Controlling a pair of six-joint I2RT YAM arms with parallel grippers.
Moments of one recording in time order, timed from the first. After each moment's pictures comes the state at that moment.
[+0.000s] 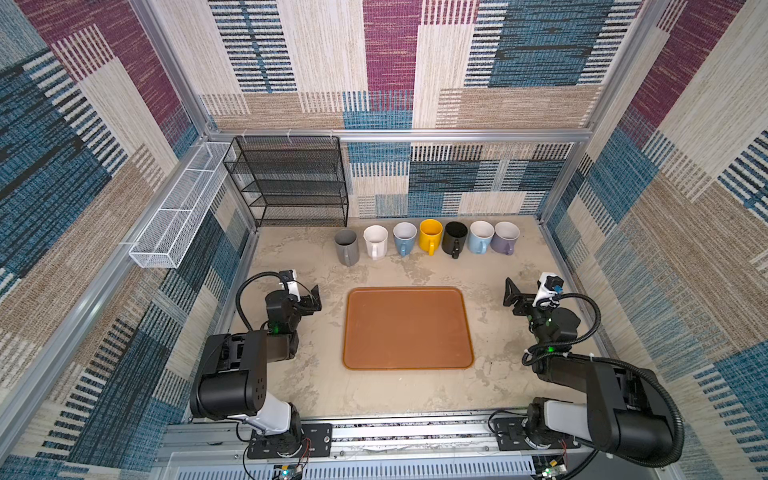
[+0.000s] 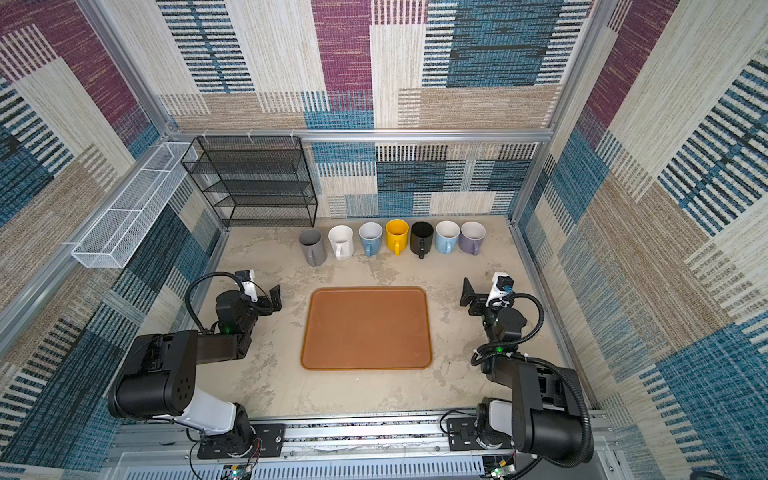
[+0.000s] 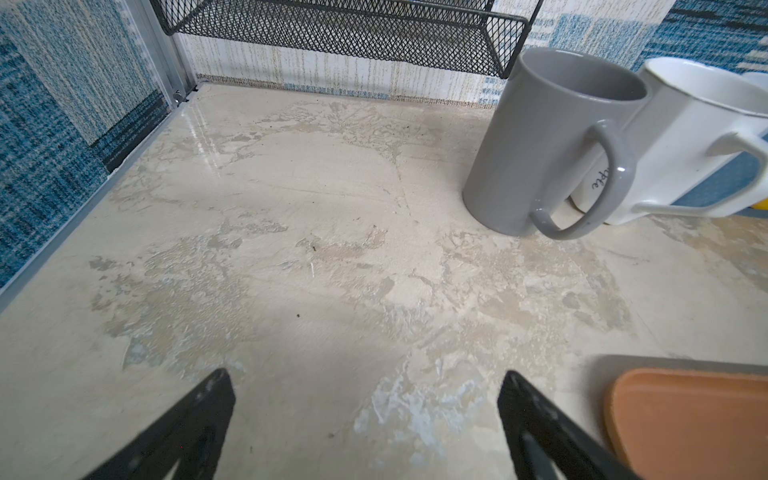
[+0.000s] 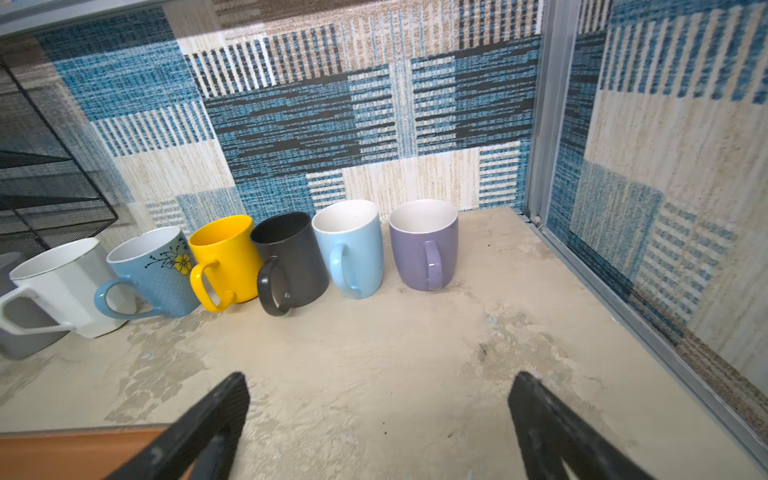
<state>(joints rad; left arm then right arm) 0.08 1.54 0.40 0.77 0.08 -0.05 -0.17 1.30 0.16 1.11 -0.22 0.14</state>
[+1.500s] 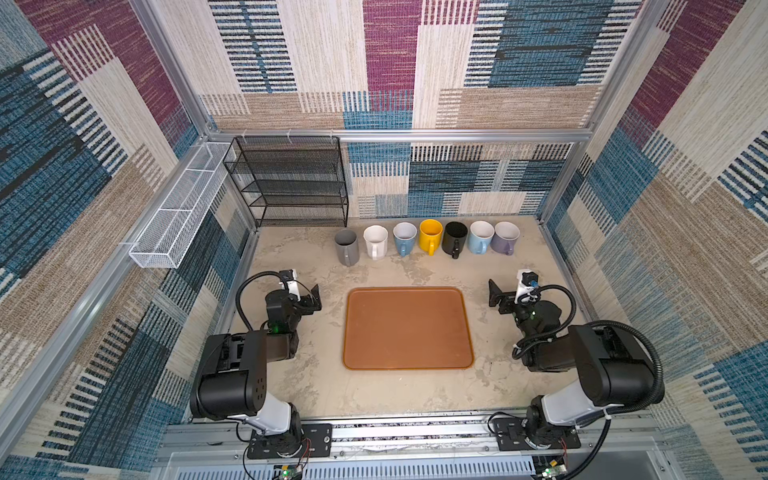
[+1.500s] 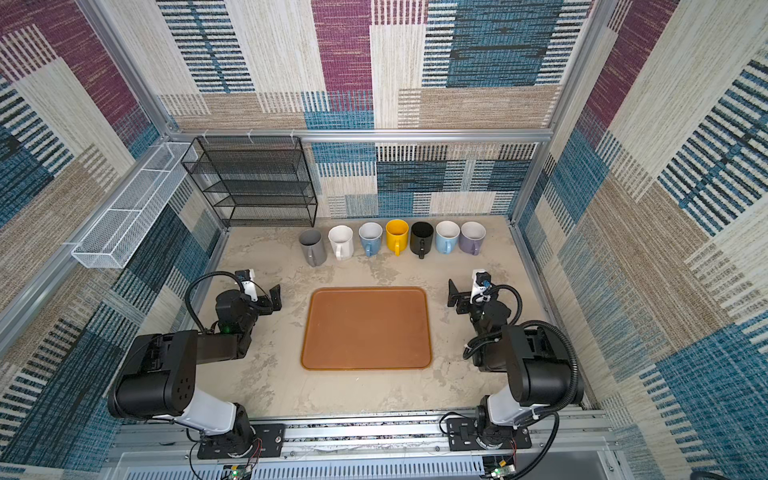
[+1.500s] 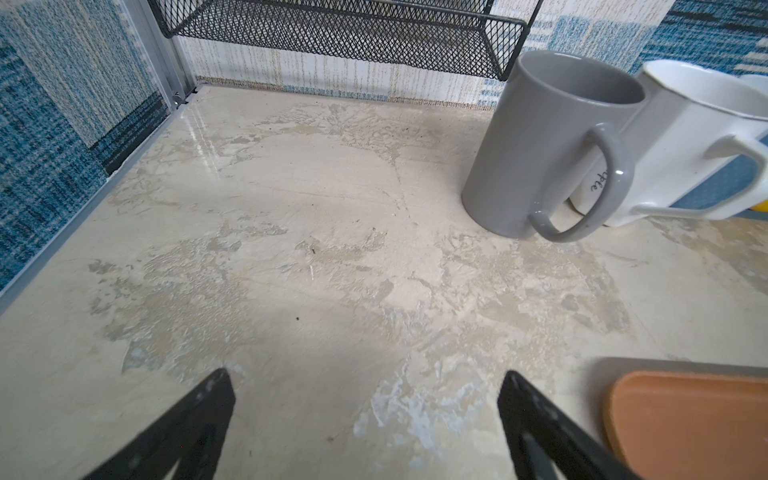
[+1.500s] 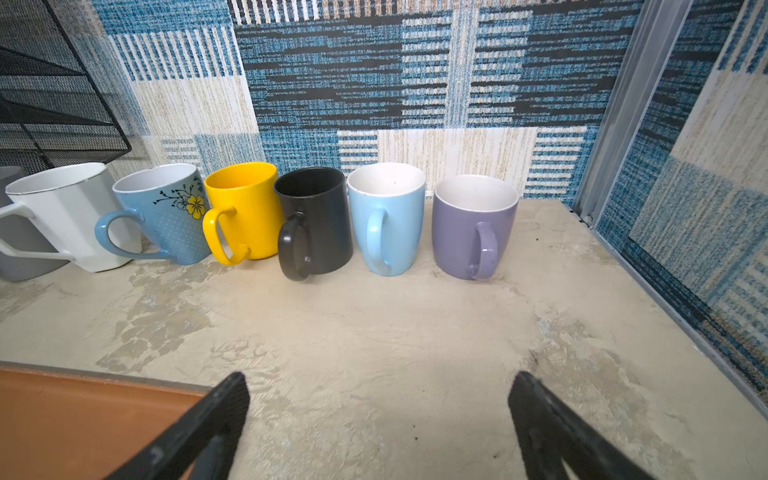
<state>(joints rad) 0.08 1.54 0.40 0.77 0.08 -0.05 -0.06 1.54 0.22 1.23 -0.17 0.02</state>
